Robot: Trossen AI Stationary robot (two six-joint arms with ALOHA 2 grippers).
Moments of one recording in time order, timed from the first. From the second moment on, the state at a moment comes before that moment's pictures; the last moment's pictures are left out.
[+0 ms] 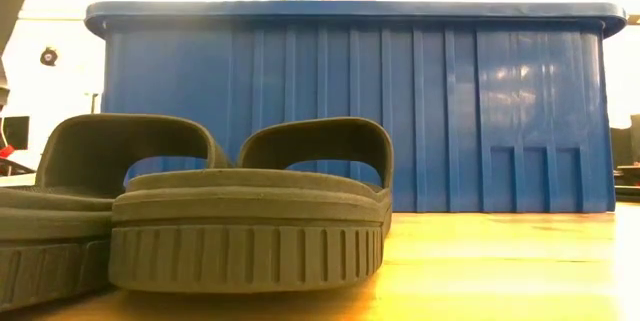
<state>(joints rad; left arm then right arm) 0.17 1.76 1.74 -0.50 -0.58 0.01 0.37 0.43 0.75 0.32 1.11 -0.57</state>
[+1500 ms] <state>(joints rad) 0.29 2.20 1.83 -0.42 -0.79 0.35 0.37 0.43 0.75 0.32 1.11 -0.47</state>
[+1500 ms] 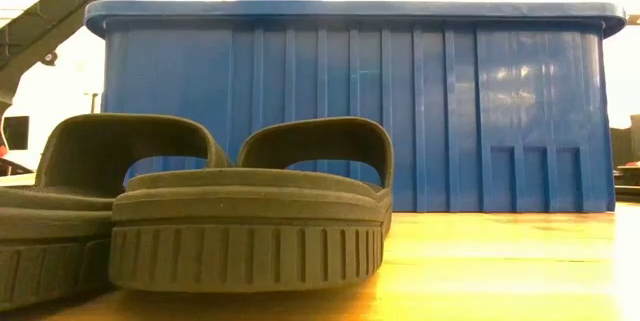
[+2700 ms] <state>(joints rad) 0.31 2.17 1.83 -0.48 -0.46 0.34 0.37 0.43 0.75 0.32 1.11 -0.47</state>
